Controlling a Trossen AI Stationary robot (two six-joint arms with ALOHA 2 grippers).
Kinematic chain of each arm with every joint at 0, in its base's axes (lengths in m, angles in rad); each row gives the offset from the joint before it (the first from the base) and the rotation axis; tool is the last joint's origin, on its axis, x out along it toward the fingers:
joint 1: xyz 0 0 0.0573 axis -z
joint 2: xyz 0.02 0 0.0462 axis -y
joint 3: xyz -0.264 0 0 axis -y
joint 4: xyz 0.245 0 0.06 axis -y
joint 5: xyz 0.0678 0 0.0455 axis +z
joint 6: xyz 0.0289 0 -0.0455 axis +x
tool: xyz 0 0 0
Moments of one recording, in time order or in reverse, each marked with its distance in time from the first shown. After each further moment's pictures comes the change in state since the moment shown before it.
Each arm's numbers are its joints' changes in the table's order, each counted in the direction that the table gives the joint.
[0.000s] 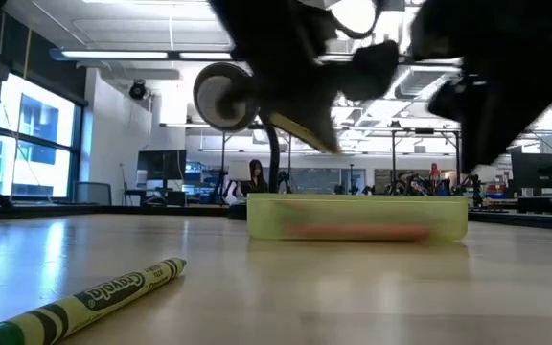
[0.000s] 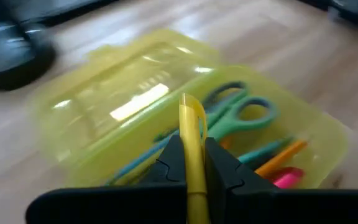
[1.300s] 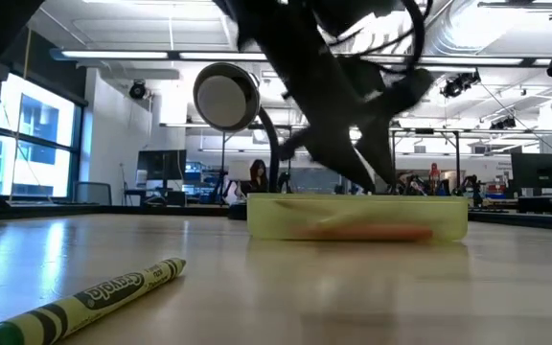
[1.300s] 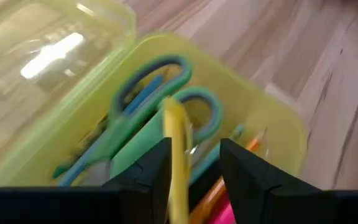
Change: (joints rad) left arm -0.193 -0.052 0.026 0.267 -0.561 0.330; right arm -0.431 0.001 0.000 -0.089 -0.222 0.406
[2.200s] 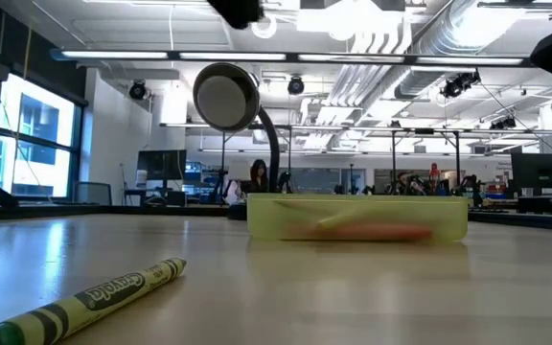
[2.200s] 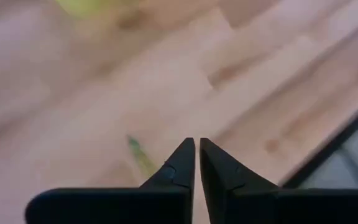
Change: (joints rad) left arm 0.497 -0.014 0.392 -0.816 0.072 -0.914; right arm 0.003 0.000 0.000 0.012 -0.133 -0.031
